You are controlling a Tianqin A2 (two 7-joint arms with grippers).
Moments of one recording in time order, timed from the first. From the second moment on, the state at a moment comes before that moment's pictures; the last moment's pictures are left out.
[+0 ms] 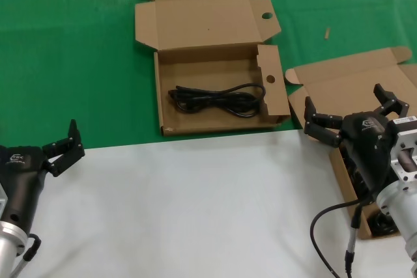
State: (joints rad) left arm 0.00 -0.30 1.60 -1.60 -1.80 0.00 0.00; right arm 0.03 0.31 -1.62 1.59 1.78 -0.03 0.00
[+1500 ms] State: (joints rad) left arm 0.00 -0.30 1.60 -1.60 -1.80 0.00 0.00; right arm 0.03 0.31 -1.62 1.59 1.78 -0.03 0.00
